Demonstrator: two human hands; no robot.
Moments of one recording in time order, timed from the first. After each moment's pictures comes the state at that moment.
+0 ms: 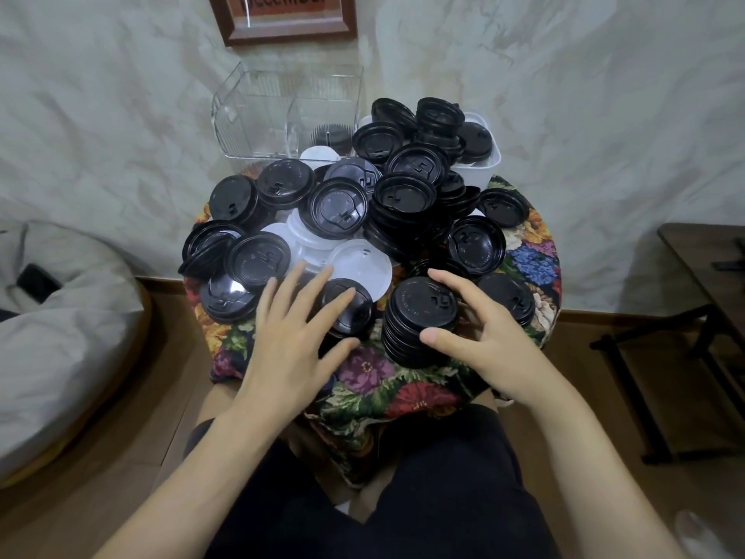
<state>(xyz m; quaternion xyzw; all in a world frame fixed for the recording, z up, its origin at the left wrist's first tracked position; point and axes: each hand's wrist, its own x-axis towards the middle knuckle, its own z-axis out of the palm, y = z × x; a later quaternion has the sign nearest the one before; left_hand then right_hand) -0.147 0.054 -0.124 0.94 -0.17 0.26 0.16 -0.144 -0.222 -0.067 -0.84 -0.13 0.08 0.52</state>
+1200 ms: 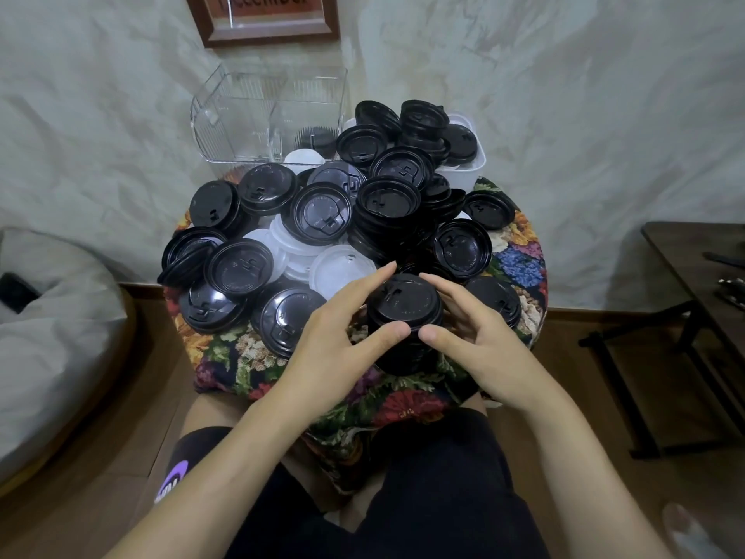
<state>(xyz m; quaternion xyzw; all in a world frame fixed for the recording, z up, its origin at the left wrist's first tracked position) -0.149 -0.006 -0.073 0.82 -0.16 0.02 0.55 -0.142 -0.229 -0.067 -0.81 -0.16 0.09 0.56</state>
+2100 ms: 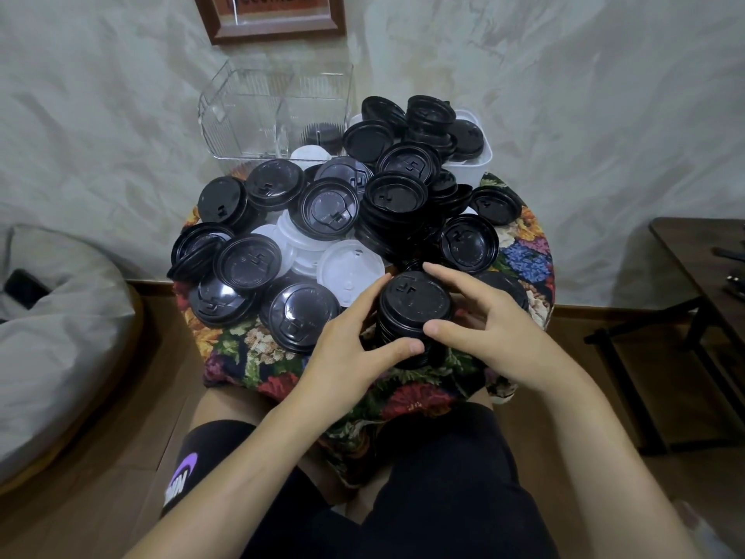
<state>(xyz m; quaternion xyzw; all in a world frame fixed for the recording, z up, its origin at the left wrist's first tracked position) -0.158 -0.011 -0.087 0.81 -0.10 -0.02 0.58 -0.135 -0.232 -0.052 -0.84 -0.15 0.10 0.51</state>
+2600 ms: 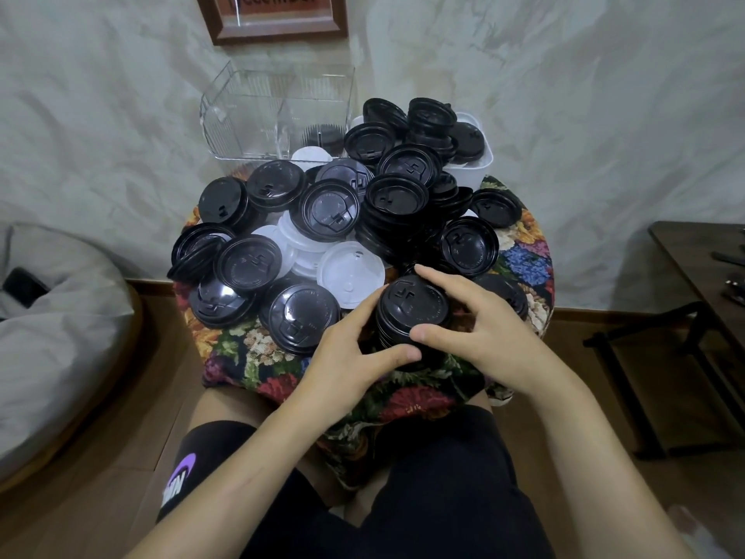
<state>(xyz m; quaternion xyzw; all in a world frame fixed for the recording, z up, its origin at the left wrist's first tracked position) -0.153 -0.012 -0.099 0.78 -0.09 -0.04 0.62 -0.134 -0.222 -0.049 -0.87 -0.16 0.08 0.46</state>
